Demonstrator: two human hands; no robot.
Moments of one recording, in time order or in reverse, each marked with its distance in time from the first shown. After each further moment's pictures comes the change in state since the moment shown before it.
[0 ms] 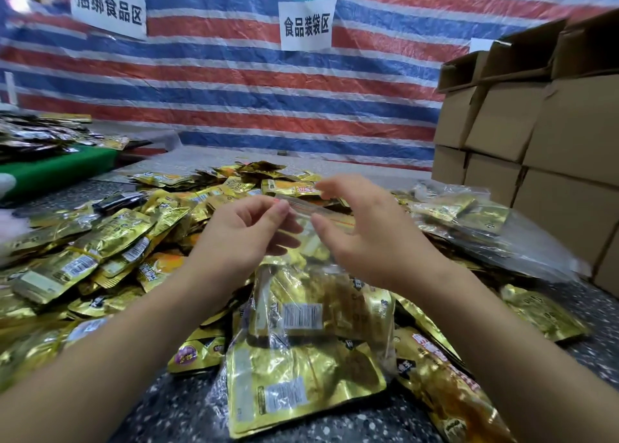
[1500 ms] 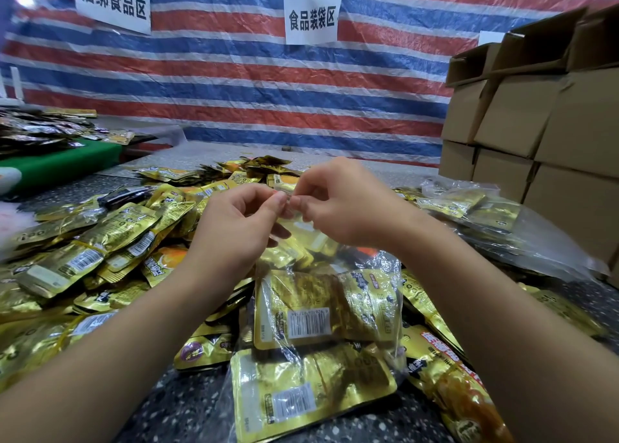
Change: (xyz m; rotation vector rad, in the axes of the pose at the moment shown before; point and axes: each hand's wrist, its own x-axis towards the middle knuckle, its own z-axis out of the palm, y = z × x) left_hand -0.001 0.007 -0.003 0.112 0.143 0.061; right_hand 0.044 -0.011 0.006 0.125 -0.218 0.033
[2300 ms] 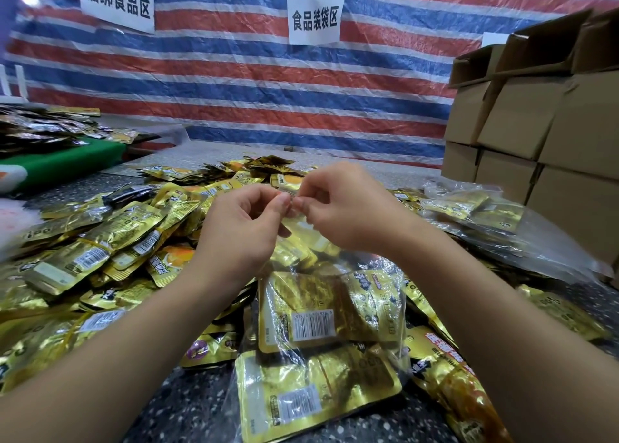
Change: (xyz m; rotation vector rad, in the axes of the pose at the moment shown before) left_hand -0.002 -0.001 0.002 0.097 0.023 0.059; right_hand -0.003 -0.001 0.006 -0.050 0.036 -0.001
